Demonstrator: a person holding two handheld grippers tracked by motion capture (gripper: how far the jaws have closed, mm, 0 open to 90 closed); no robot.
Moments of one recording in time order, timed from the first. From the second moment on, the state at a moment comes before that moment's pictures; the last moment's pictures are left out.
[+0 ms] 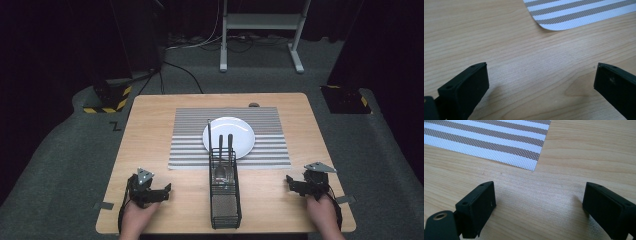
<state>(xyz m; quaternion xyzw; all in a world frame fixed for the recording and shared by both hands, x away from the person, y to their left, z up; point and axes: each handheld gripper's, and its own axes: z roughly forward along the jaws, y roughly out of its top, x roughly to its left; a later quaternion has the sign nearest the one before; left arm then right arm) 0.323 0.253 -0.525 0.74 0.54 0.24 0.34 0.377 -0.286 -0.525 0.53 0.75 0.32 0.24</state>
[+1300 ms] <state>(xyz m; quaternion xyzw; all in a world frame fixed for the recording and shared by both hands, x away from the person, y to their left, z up) 0.292 0.202 -0.461 0.66 0.43 0.29 0.54 0.377 -0.286 -0.525 0.53 0.75 0.32 0.24</state>
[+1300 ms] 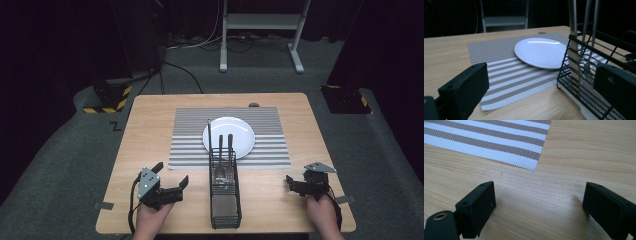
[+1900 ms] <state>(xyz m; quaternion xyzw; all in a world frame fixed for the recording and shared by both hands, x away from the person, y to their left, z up) 0.316 0.162 -0.434 0.66 0.40 0.28 0.57 0.377 -0.286 -0.525 0.53 0.75 0.32 0.24</state>
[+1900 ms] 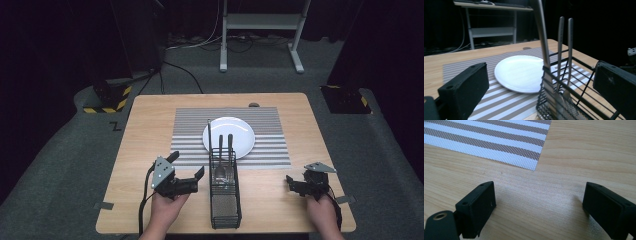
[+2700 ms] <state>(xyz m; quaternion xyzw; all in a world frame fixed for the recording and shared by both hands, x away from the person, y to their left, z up) 0.352 0.123 -0.424 0.65 0.40 0.32 0.57 0.376 -0.285 -0.525 0.53 0.75 0.32 0.24</state>
